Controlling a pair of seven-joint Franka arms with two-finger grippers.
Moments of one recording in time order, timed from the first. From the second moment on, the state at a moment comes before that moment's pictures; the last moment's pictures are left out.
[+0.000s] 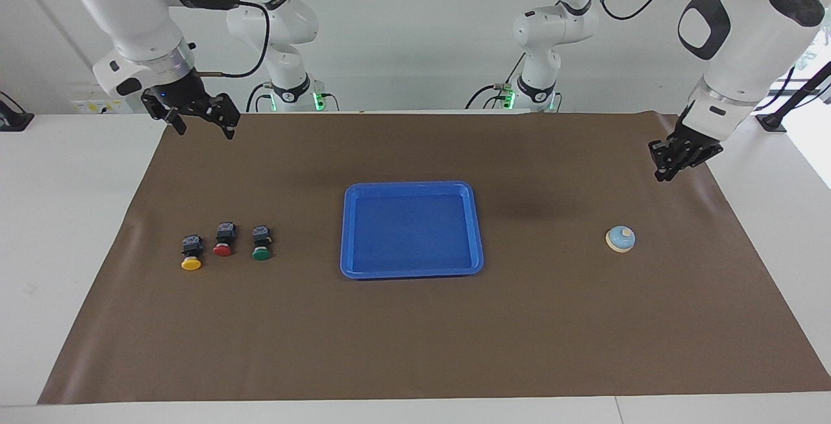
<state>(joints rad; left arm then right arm) 0.13 0.13 -0.11 -1.69 0.01 1.87 0.04 -0.05 -0.07 0.04 -1.72 -0.03 1.57 0.11</state>
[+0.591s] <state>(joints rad) 0.16 0.24 -0.11 -1.74 0.01 1.92 0.10 -0.05 -0.07 0.04 -1.72 -0.03 1.57 0.11</state>
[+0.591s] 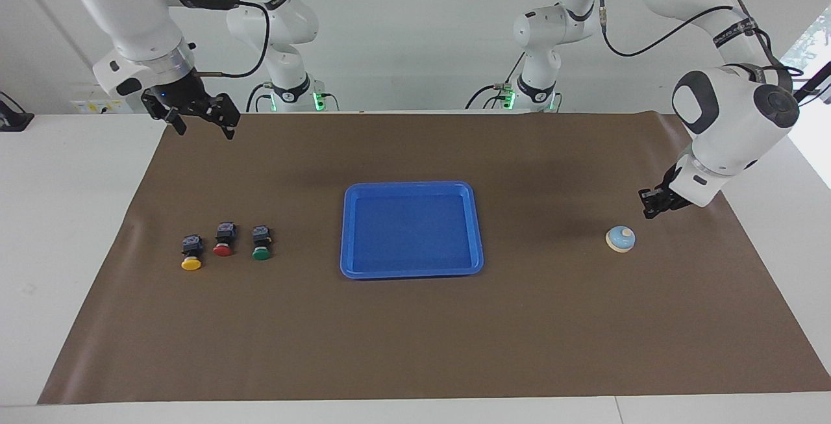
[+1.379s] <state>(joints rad) 0.18 0.28 -0.11 -1.82 0.01 2.07 0.10 -0.05 -0.07 0.04 -1.72 -0.03 1.57 0.11</state>
